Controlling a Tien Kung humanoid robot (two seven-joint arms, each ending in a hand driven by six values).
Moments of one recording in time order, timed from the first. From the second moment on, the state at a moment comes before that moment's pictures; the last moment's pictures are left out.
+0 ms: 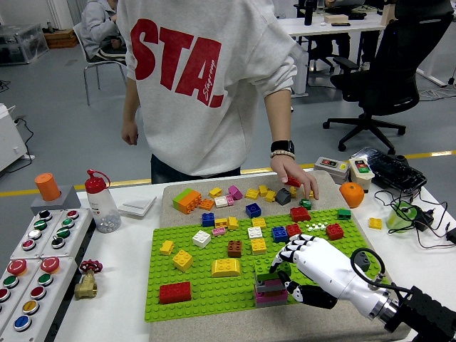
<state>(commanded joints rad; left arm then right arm) -0.24 0.04 -1.18 -0.24 1.21 0.15 0.50 0.51 -0.50 0.64 1.39 -1.97 -0.41 0.25</state>
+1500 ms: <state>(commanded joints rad) -0.23 0.04 -1.18 -0.24 1.22 0.15 0.51 0.52 -0.50 0.63 1.39 -1.96 -0.44 0.26</state>
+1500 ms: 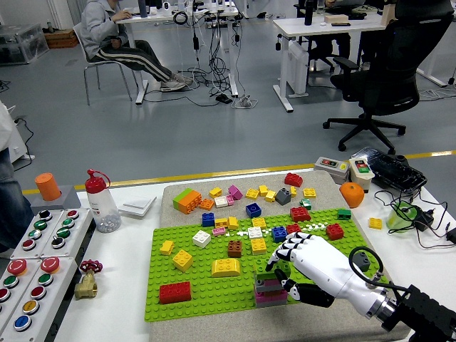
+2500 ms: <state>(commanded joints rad) -0.24 0.04 -1.18 -0.24 1.22 0.15 0.50 0.53 -0.49 0.60 1.38 -1.97 -0.42 0.26</state>
